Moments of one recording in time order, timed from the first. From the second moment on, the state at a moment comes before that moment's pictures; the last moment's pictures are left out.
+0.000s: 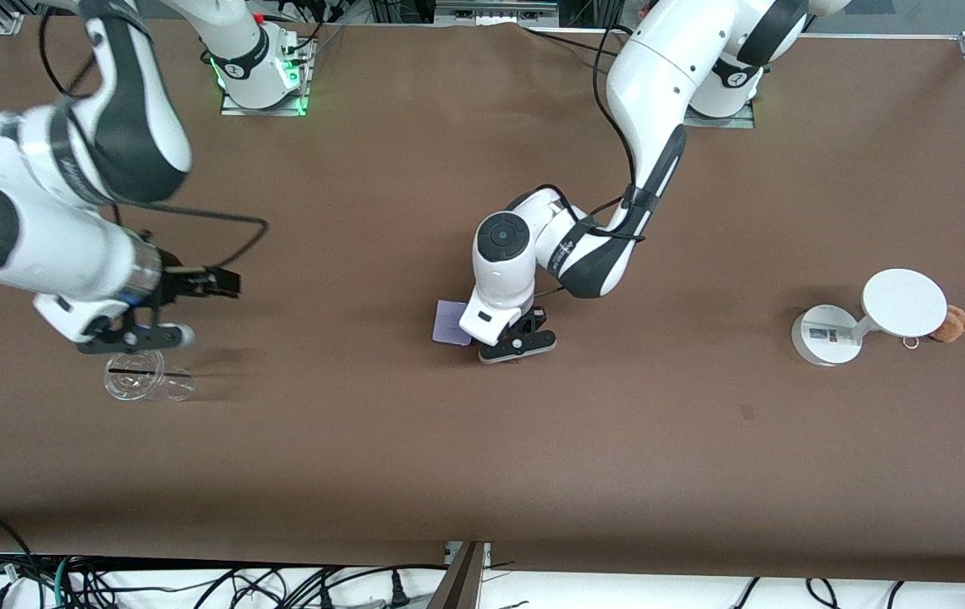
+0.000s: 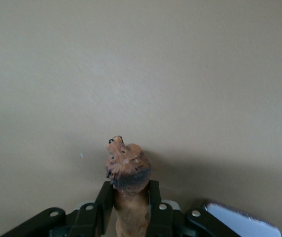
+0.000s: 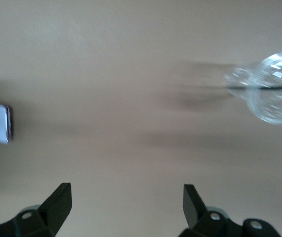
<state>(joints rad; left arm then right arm) -0.65 0.91 -0.03 -1.24 0.16 2.23 -1.01 0.29 0.43 -0.08 -1.44 0.07 1.74 0.15</state>
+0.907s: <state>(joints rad) -0.25 0.38 -0.04 -1.79 0.16 2.21 -0.41 0.65 0.74 -0.07 -1.44 0.07 2.29 0.71</state>
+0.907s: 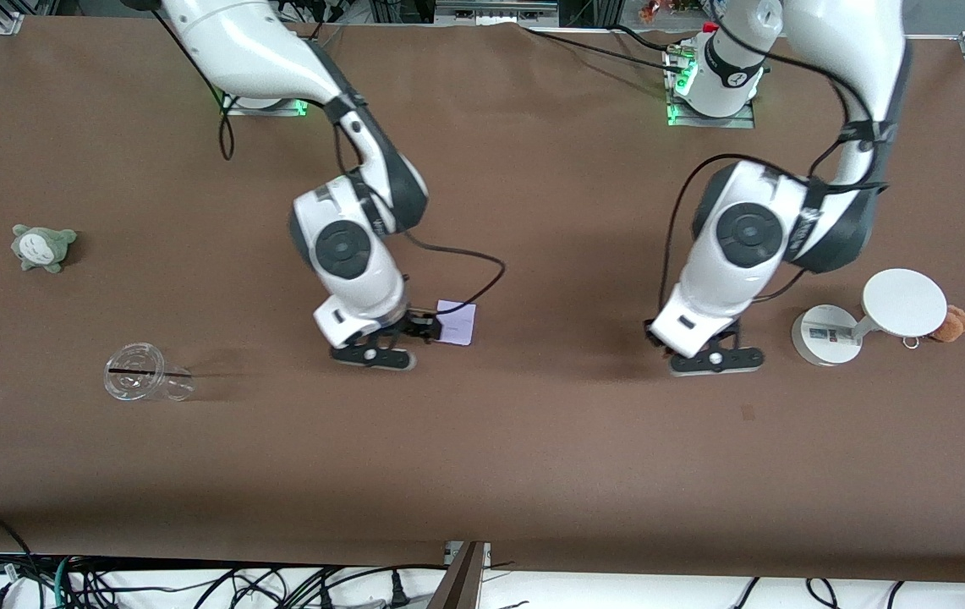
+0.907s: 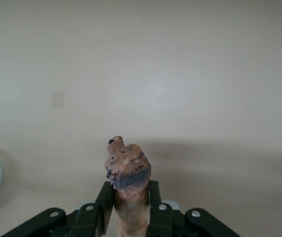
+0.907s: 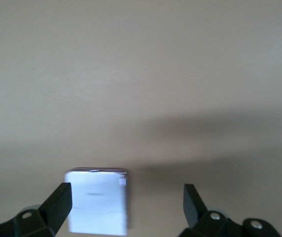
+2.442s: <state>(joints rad) 0.00 0.48 -0.07 -1.98 0.16 2.58 -0.09 0.75 0.89 -0.08 -1.42 0.04 2.41 0.79</state>
